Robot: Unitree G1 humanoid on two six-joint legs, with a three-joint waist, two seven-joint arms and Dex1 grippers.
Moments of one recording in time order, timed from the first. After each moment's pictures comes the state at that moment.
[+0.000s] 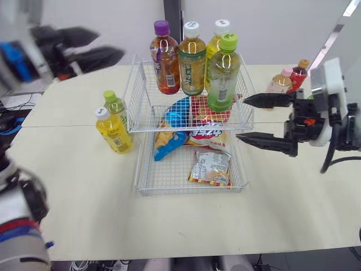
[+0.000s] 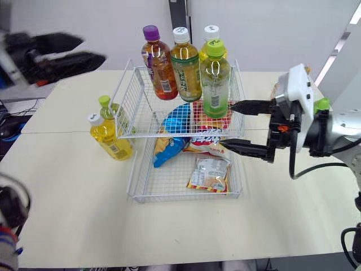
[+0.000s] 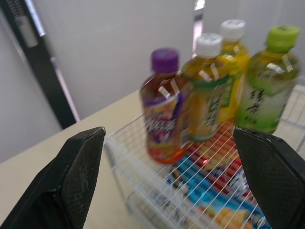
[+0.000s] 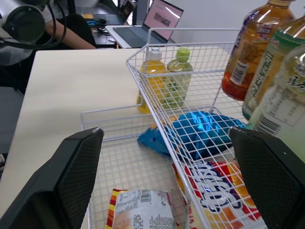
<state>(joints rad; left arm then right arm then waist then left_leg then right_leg) -0.81 1.02 0.43 -0.11 -0.53 1.06 -0.88 -0.66 -0.94 -0.15 -0.50 0.94 0.85 0.89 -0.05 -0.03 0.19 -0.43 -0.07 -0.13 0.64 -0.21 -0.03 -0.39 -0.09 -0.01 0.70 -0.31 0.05</state>
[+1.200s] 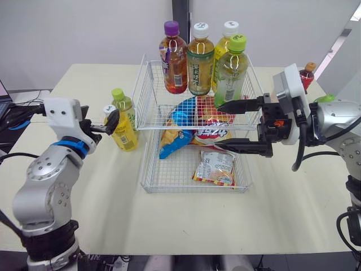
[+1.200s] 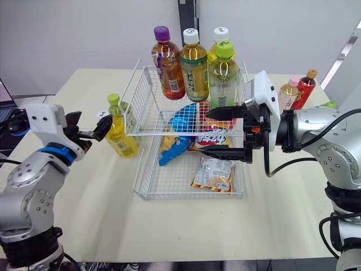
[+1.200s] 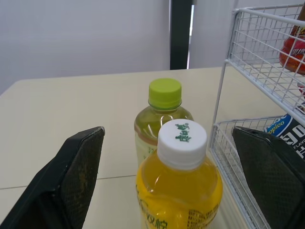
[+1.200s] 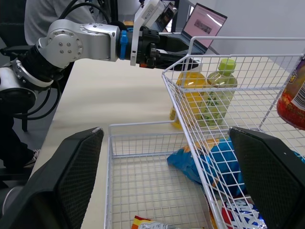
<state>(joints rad) -0.34 0.50 0.41 -0.42 -0.42 0.74 -0.26 -0.76 -0.81 -0.01 -0.43 0.85 0.84 0.96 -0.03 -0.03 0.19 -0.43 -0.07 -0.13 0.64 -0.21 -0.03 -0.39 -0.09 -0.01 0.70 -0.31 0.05</state>
